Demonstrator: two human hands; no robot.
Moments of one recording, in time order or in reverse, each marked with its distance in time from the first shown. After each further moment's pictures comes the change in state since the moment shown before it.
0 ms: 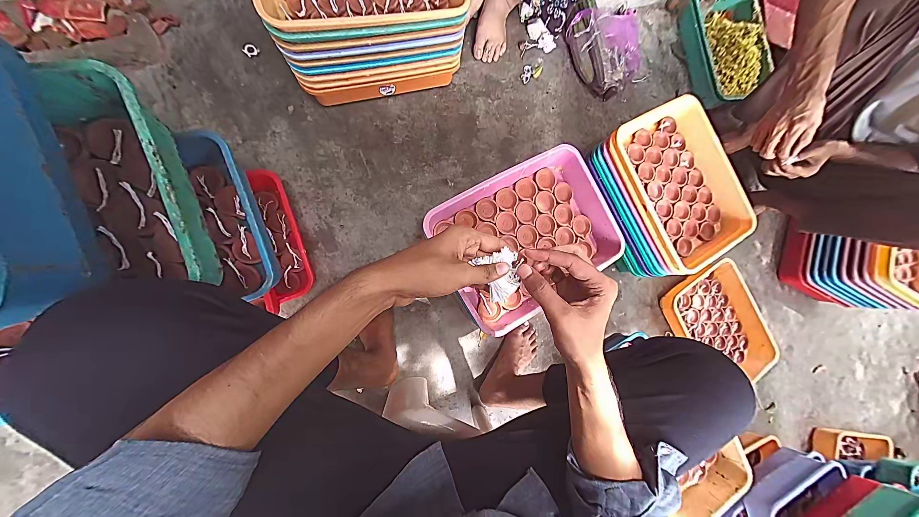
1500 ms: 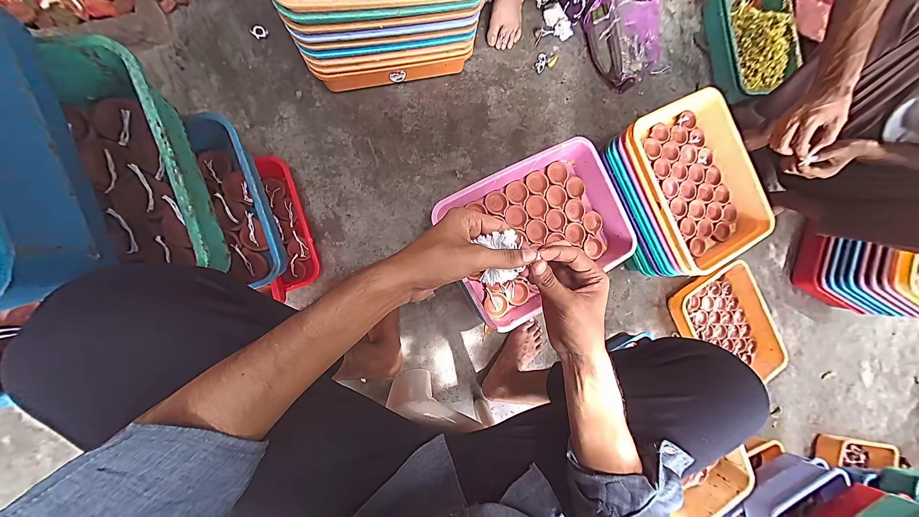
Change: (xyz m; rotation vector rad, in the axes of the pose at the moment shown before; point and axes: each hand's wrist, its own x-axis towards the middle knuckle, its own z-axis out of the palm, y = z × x) left_hand 0.002 -0.001 0.007 -0.090 0.219 0.021; right_hand -0.004 0.011 0.011 0.374 0.000 0.233
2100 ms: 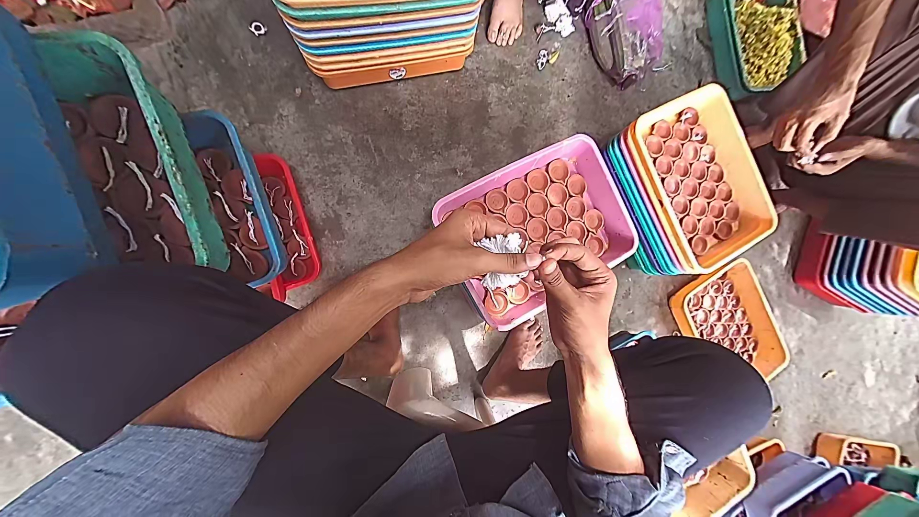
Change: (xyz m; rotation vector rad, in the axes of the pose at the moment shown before) left_hand -0.002 0.001 0.001 0.011 -0.052 0.014; right_hand 0.002 -0.002 -0.001 0.001 -0.050 -0.084
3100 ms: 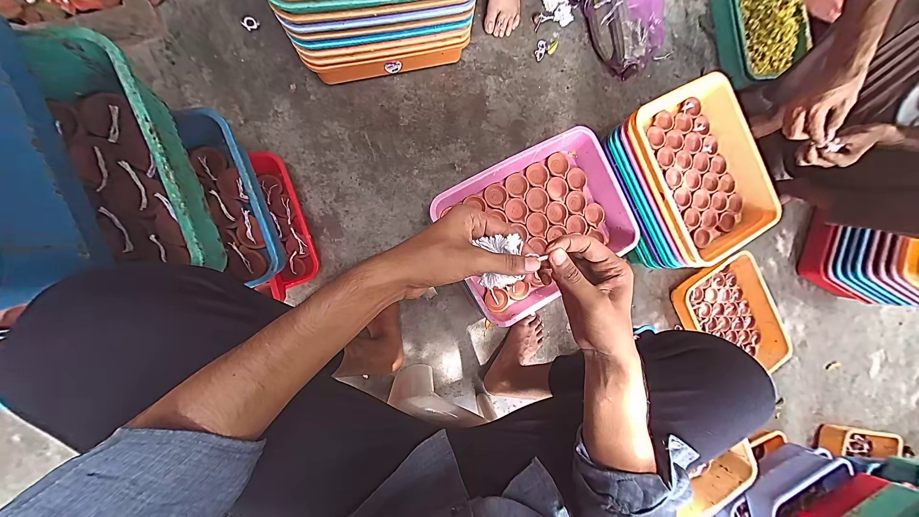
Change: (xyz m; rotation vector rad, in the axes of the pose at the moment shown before) left_hand 0.000 0.002 -0.003 0.044 -0.072 0.006; right_hand 0.003 -0.022 -0.015 -0.129 -0.098 0.109
